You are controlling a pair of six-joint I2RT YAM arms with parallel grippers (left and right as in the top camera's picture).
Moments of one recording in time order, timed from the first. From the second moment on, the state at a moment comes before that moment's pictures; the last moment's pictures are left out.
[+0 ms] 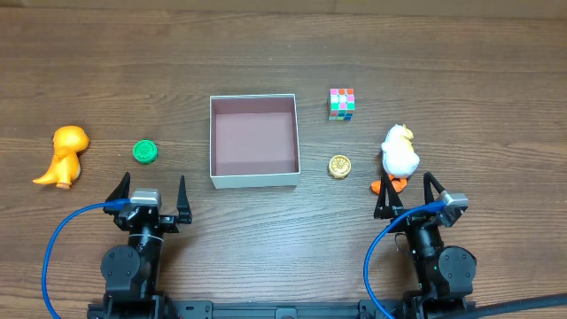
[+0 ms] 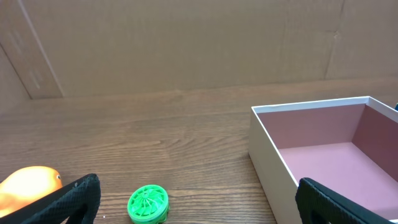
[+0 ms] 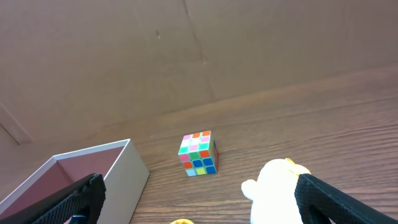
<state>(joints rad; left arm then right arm) 0.04 0.01 0.01 -0.07 0.04 0.06 0.07 0.01 0.02 -0.03 -0.10 0.30</state>
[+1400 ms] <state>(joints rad) 0.04 0.01 0.01 -0.07 0.04 0.06 0.07 0.01 0.02 -0.03 -0.10 0.30</state>
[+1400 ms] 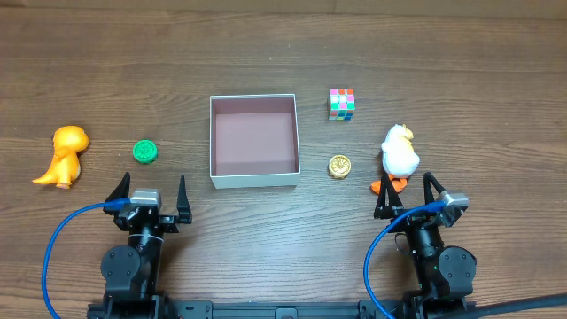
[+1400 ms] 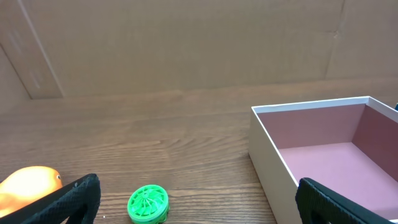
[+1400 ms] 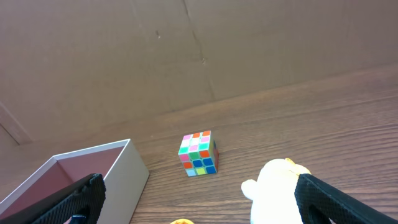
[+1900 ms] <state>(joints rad) 0.04 0.01 0.01 -0.07 0.04 0.06 0.07 0.01 0.02 -0.03 -0.10 0.30</state>
